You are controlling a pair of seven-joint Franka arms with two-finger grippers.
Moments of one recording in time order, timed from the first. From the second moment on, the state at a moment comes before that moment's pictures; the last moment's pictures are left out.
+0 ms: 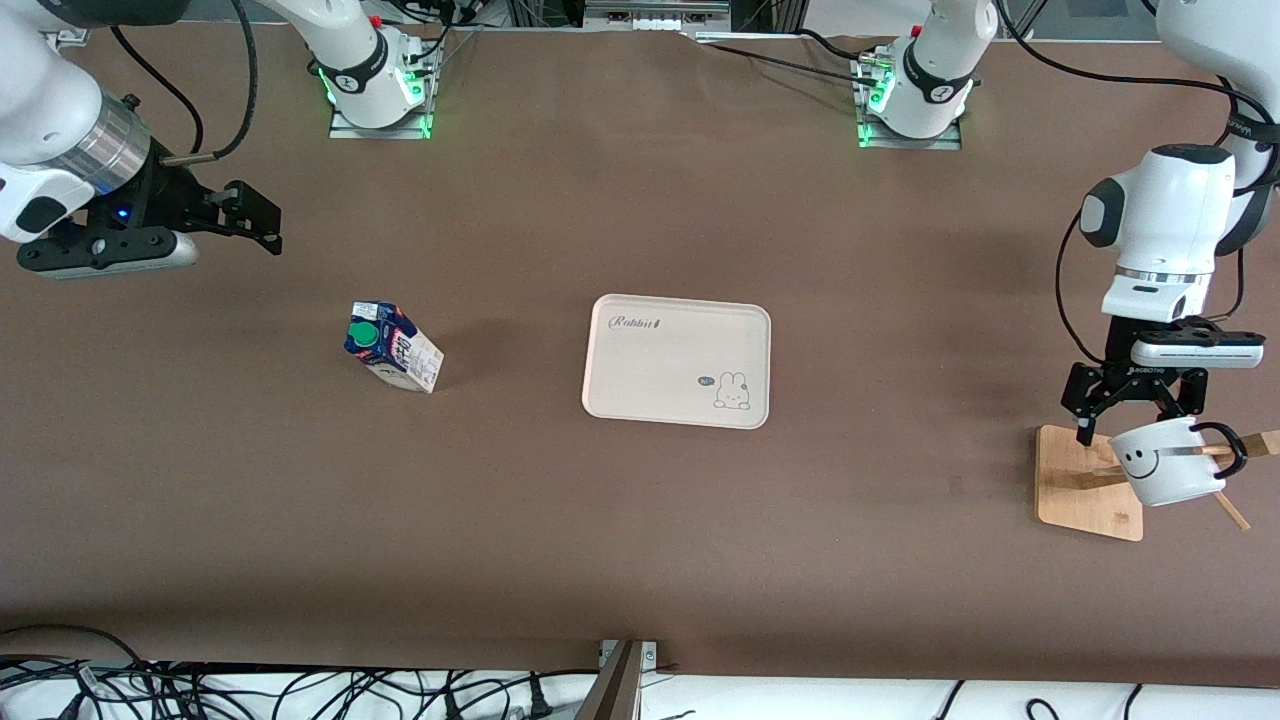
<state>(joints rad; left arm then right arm) 0.32 0.29 -0.11 -2.27 0.35 3.49 -0.12 0.35 0.01 -0.18 -1.65 0.02 1.66 0.04</state>
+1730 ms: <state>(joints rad) 0.37 0.31 -0.13 -2.18 0.39 3.50 -0.12 0.38 0.30 -0.18 -1.89 0.10 2.00 0.10</state>
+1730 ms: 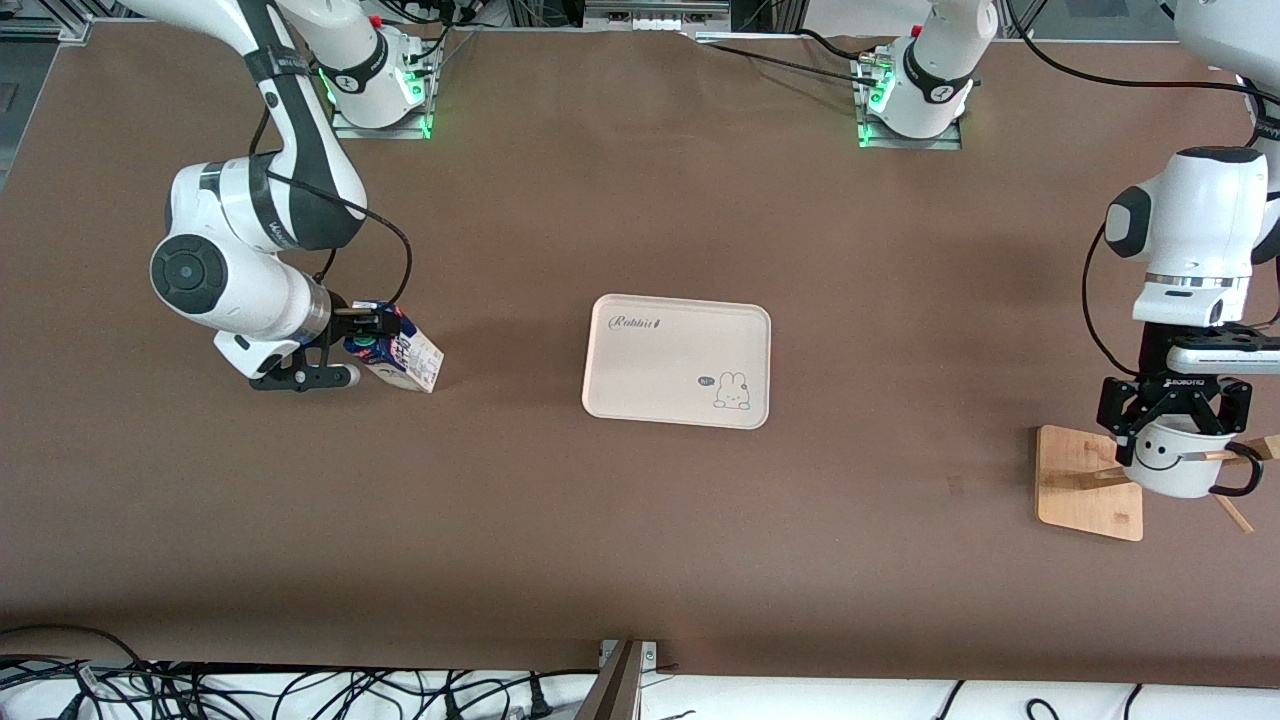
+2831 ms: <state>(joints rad) 0.37 0.32 -0.14 -2.23 0.43 3.50 -0.12 0.60 0.36 0.00 -1.62 0.11 1.95 0.50</state>
